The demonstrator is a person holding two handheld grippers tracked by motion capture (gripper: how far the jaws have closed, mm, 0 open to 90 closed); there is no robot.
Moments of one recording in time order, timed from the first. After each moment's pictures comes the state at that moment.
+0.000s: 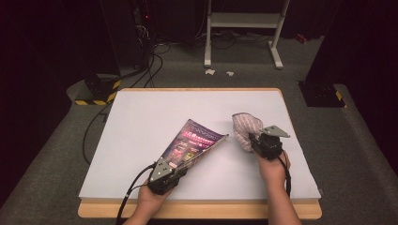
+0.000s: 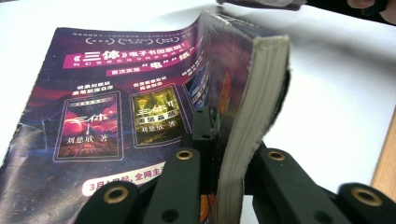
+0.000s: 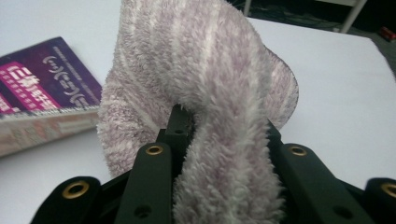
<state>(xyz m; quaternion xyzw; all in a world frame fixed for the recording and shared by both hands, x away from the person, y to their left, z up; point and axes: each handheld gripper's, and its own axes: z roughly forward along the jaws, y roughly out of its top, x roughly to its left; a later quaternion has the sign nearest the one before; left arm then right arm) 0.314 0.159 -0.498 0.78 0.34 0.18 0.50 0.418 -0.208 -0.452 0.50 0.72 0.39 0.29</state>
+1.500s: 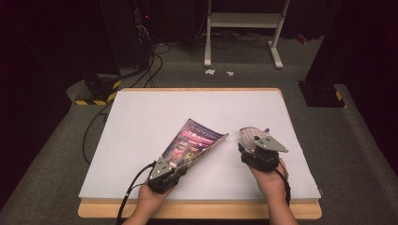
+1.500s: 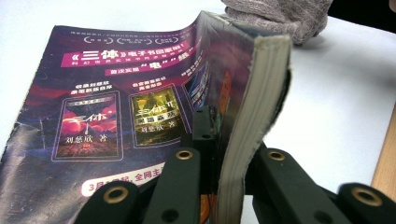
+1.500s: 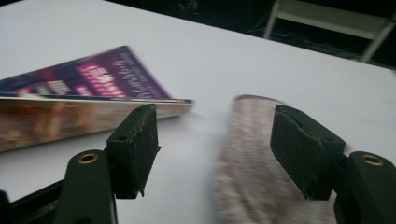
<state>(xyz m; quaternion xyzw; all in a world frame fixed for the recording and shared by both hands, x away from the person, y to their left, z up) 0.317 0.160 -0.498 0.77 0.34 0.17 0.50 0.369 -0.179 -0.438 0.43 0.74 0.42 0.29</state>
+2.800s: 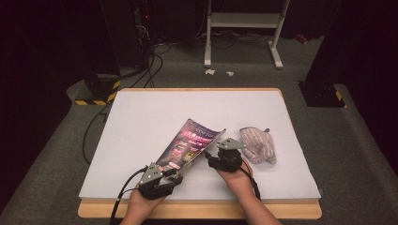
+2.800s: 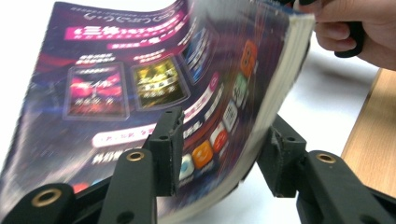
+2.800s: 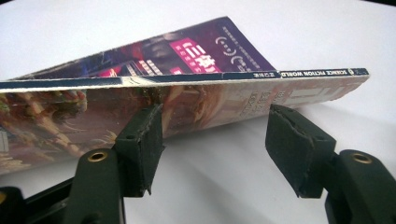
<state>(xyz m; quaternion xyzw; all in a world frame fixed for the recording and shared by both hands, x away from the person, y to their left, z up) 0.298 0.188 -0.499 0.78 0.35 0.15 0.49 0.388 -0.091 -0.476 0.39 0.79 0.43 0.20</state>
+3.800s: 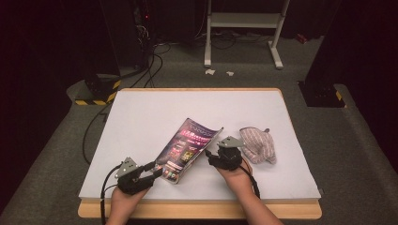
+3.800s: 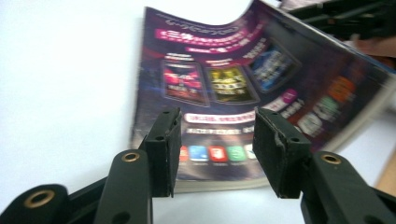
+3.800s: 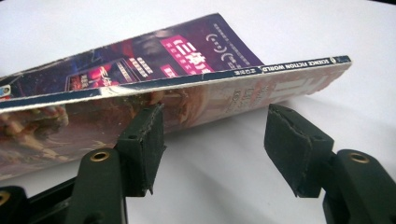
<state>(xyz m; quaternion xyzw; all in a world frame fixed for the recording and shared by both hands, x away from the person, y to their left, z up) 0.308 0.243 -0.493 0.73 0.44 0.17 0.50 0.393 -0.092 -0.477 0.40 0.79 0.42 0.20</state>
